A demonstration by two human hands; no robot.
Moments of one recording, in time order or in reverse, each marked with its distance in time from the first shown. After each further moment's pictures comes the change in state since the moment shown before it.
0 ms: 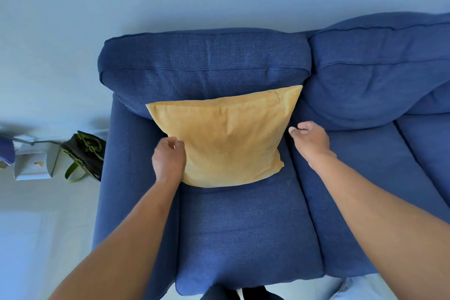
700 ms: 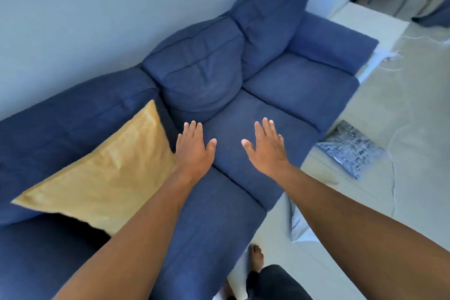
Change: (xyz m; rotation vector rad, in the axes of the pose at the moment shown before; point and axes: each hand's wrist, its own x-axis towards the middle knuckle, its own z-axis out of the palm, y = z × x) left_hand -0.219 0.079 0.137 0.564 -0.658 1.152; right_hand -0.193 0.136 -0.137 -0.415 0.372 0.030
